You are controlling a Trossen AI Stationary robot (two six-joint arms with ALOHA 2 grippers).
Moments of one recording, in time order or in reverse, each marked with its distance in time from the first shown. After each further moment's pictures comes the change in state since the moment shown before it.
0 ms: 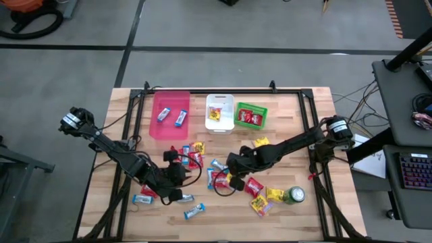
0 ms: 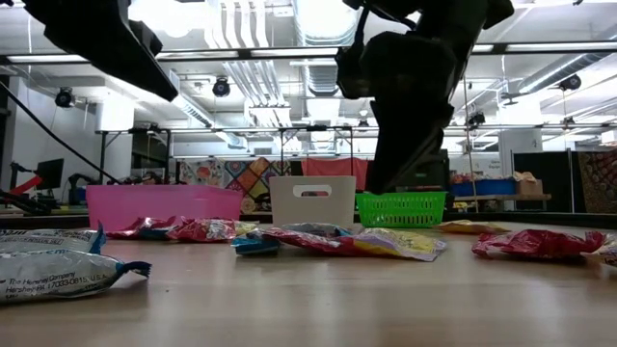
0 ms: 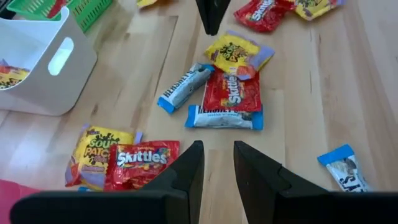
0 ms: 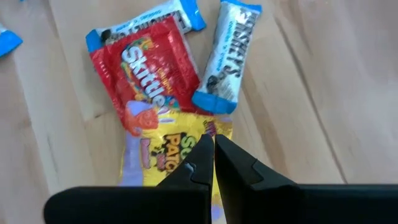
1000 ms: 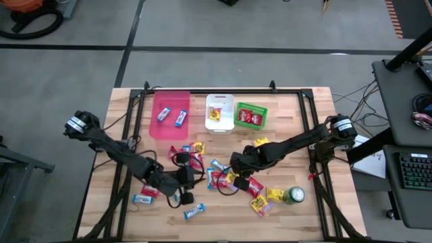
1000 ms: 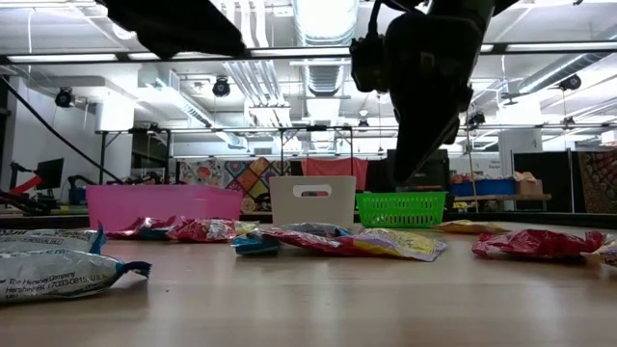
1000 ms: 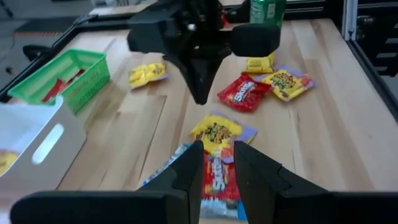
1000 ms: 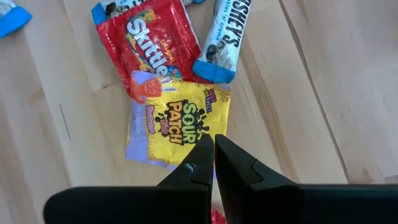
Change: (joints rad) left arm 0.038 0.101 0.000 0.427 -0.060 0.243; right arm 0.000 -0.053 0.001 -0.102 -0.053 0.019
